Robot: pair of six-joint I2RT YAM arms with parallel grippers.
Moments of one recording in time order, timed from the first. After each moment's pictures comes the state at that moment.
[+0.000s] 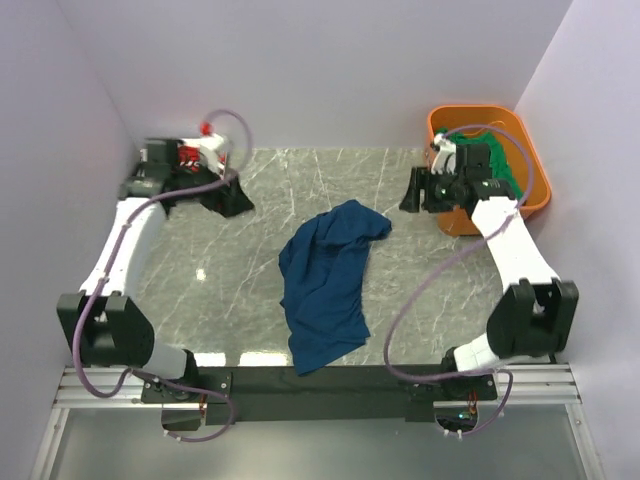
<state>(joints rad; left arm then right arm) 0.00 1.44 1.40 -0.64 0.76 0.21 0.05 1.45 1.32 -0.62 -0.41 0.07</state>
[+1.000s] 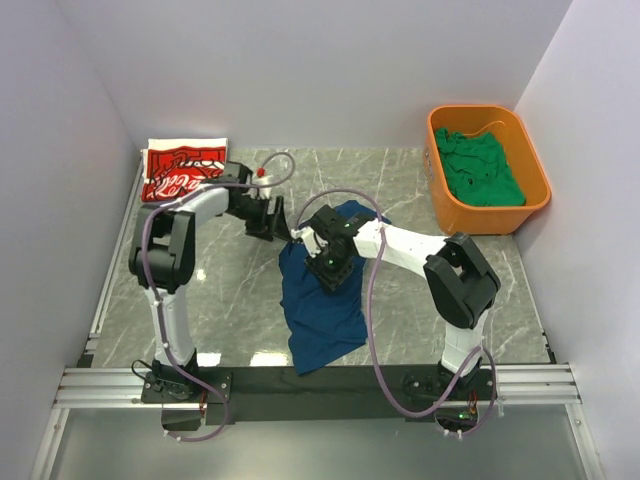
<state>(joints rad) -0.20 2.03 1.44 -0.58 0.68 -0.05 0.77 1.85 1.31 -0.74 -0.24 -0.06</state>
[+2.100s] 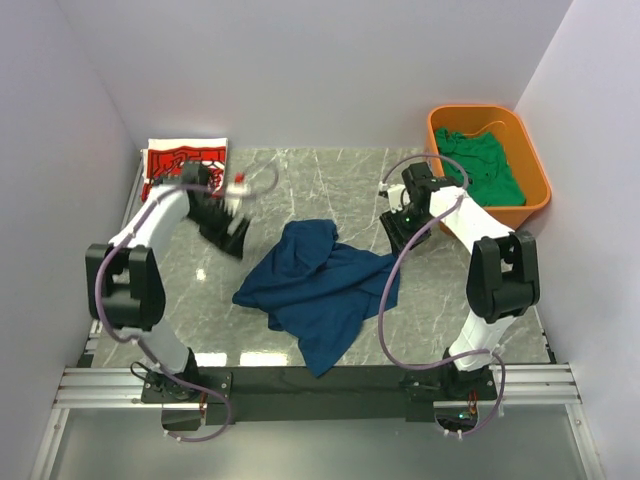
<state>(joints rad) -0.08 1.65 1.23 -1.05 0.45 0.59 0.21 1.76 1.35 -0.92 -0.17 -0.26</state>
